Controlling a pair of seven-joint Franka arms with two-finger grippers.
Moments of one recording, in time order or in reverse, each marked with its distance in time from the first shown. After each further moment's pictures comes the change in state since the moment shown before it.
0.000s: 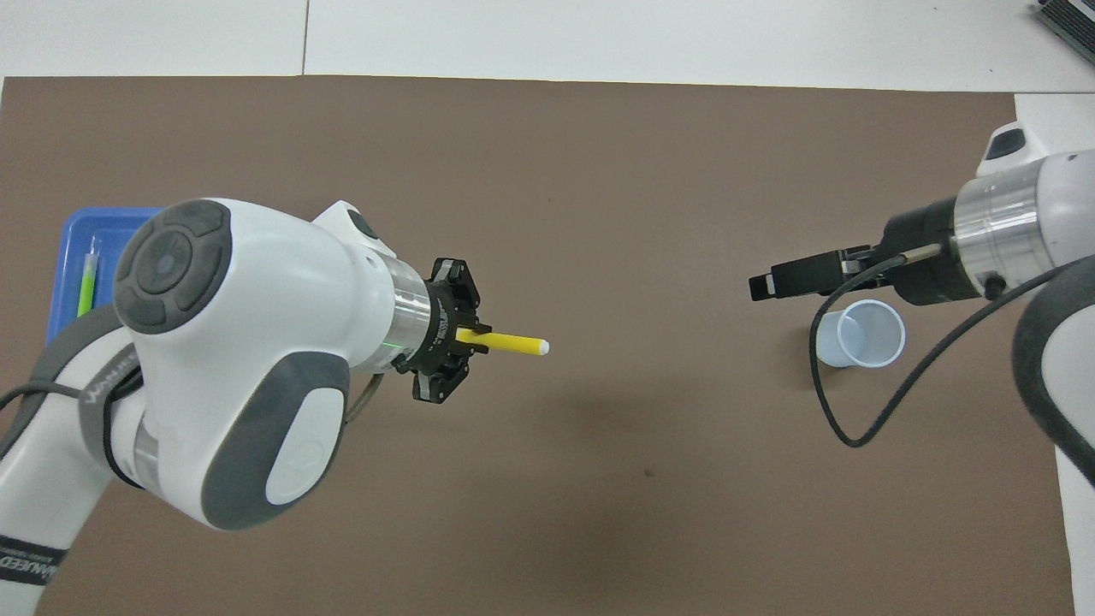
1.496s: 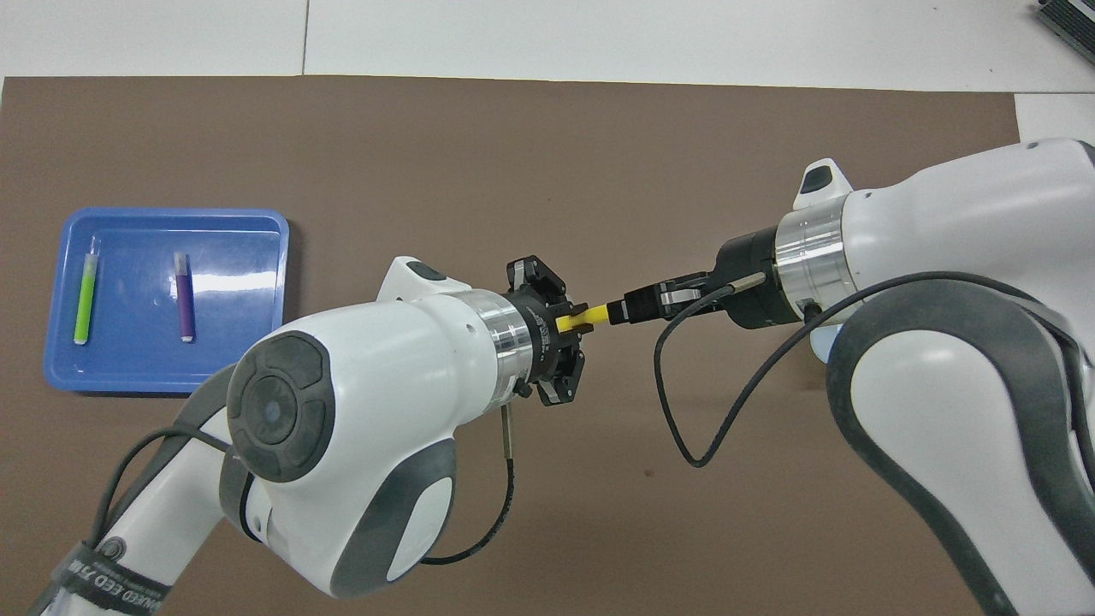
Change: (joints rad) left arm -0.144 0.001 0.003 -0.056 -0.015 0.367 -0.413; right arm 0.103 0.037 0.067 -0.057 0.185 0.135 0.001
